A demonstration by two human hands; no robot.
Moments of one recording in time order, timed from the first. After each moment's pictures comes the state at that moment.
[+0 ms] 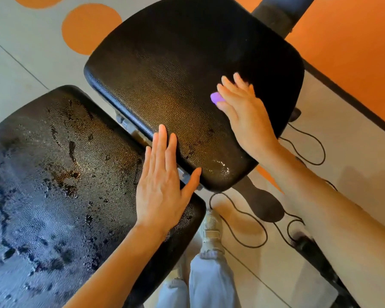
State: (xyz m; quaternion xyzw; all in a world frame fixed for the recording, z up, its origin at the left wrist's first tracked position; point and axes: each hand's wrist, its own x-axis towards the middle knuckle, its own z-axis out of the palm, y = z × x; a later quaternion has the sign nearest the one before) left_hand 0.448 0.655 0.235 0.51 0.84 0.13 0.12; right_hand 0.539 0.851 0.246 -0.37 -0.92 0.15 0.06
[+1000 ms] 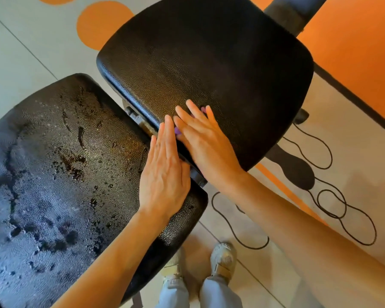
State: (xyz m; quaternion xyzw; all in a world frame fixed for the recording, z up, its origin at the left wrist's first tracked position) left_hand 0.451 0.654 0.238 0.49 0.83 0.22 0.14; right_hand 0.518 0.766 0.233 -0.26 -0.95 0.13 0.09
